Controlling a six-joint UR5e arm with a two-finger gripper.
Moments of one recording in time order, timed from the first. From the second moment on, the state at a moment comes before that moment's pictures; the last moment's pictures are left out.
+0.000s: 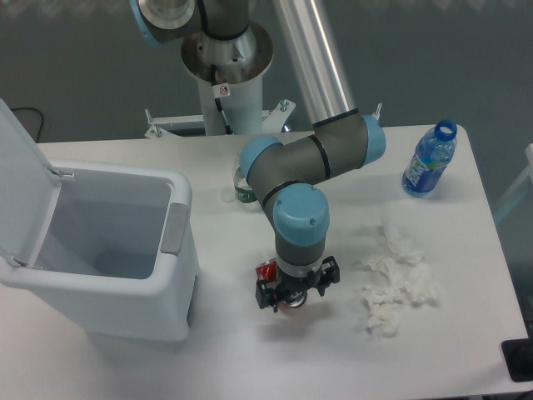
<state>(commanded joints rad) 2.42 -2.15 -1.58 -0.87 1.56 0.08</state>
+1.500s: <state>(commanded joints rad) 2.42 -2.15 -1.59 -0.87 1.58 0.09</state>
